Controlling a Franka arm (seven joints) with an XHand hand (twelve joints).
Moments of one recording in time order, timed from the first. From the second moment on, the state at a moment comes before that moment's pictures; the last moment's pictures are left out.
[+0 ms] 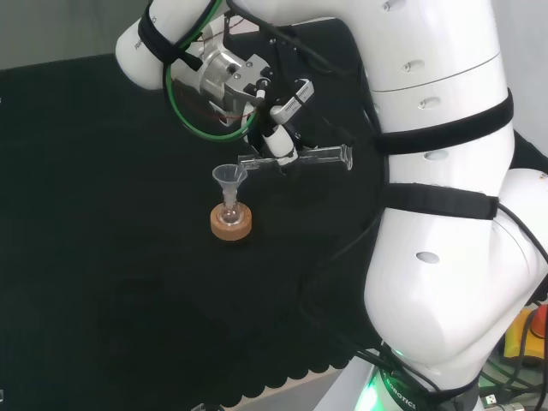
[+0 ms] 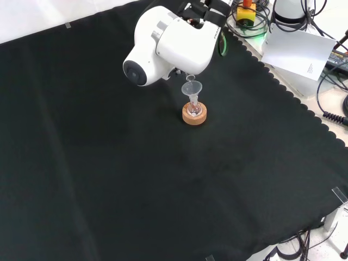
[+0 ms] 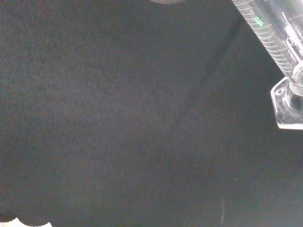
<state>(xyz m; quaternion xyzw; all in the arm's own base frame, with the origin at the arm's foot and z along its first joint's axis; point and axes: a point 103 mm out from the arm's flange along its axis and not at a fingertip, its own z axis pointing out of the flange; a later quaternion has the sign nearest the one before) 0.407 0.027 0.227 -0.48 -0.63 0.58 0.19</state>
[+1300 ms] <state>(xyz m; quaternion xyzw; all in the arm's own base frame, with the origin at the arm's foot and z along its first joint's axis) 0.410 0.039 0.229 -0.48 -0.63 0.58 0.18</state>
